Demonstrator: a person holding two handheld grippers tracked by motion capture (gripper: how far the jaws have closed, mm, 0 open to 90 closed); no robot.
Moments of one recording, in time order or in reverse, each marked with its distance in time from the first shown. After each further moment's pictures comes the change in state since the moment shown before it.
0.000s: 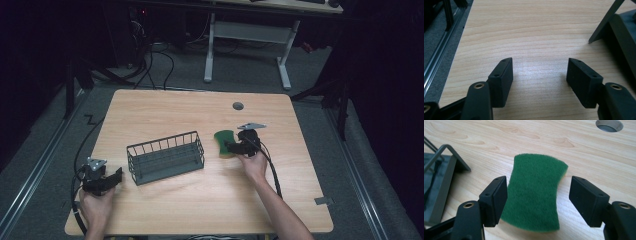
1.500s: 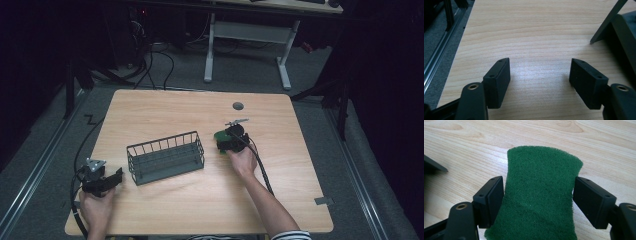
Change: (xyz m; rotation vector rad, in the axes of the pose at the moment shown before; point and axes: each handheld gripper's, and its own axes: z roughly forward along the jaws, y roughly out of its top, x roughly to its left) left arm 0.000 -0.001 0.001 -0.005 0.005 -0.007; right arm 0.017 0.016 0.039 0.176 -0.104 0.018
